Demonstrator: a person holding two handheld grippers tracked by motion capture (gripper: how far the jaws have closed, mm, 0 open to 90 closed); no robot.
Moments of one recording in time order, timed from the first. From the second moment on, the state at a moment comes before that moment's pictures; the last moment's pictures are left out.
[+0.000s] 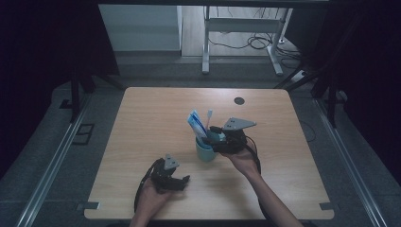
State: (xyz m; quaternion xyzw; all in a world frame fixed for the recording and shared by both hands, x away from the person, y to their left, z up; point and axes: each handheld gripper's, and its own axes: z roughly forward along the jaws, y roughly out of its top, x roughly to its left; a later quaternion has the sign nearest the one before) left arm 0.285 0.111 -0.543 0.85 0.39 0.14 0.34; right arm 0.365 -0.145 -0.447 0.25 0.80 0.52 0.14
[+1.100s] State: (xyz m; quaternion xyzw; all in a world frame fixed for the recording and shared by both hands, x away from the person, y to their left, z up) left arm 0.285 0.111 -0.543 0.85 0.39 0.15 0.34; right arm 0.354 -0.170 -0.441 0.25 0.81 0.51 0.13
